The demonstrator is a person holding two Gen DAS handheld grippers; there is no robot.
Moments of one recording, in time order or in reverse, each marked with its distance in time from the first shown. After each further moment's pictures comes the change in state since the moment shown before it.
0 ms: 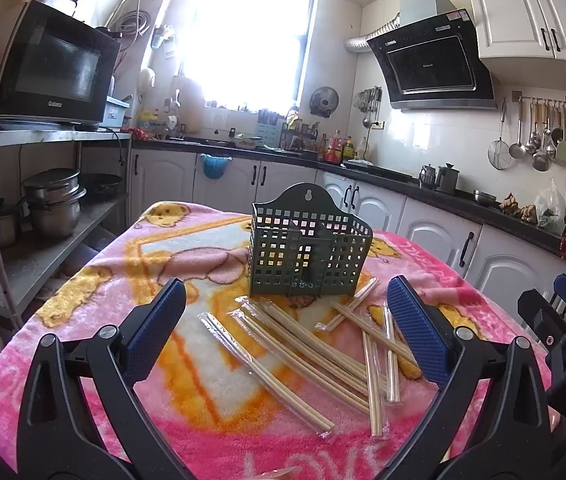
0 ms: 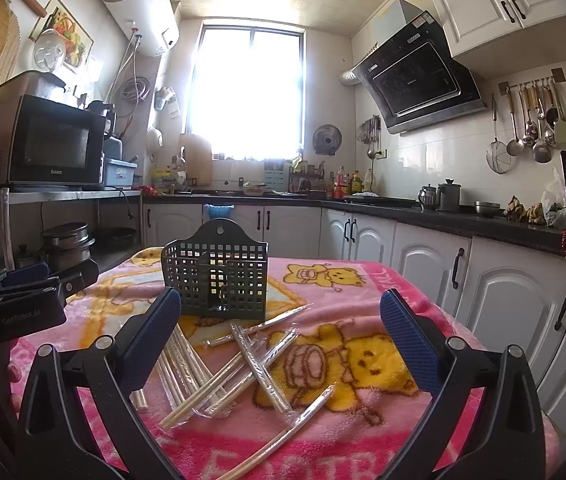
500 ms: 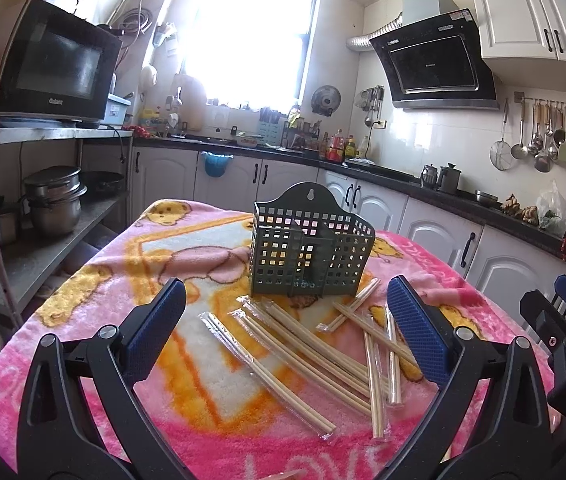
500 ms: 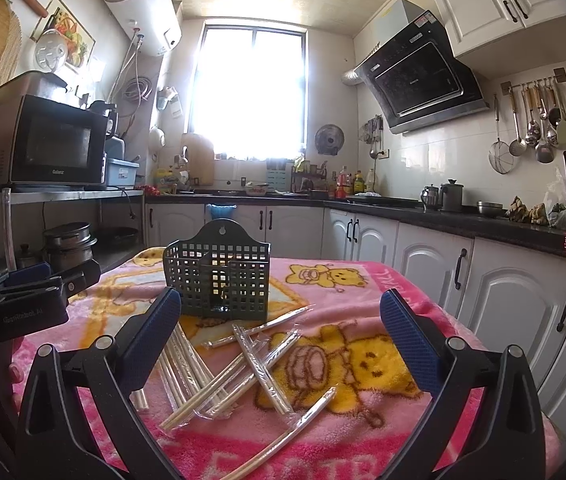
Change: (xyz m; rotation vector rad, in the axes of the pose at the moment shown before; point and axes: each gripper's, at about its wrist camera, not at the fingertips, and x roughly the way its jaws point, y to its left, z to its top) left arm 0.002 -0.001 0.001 -0.004 0.010 0.006; right arm 0.005 0.003 0.004 -0.006 0.009 0.019
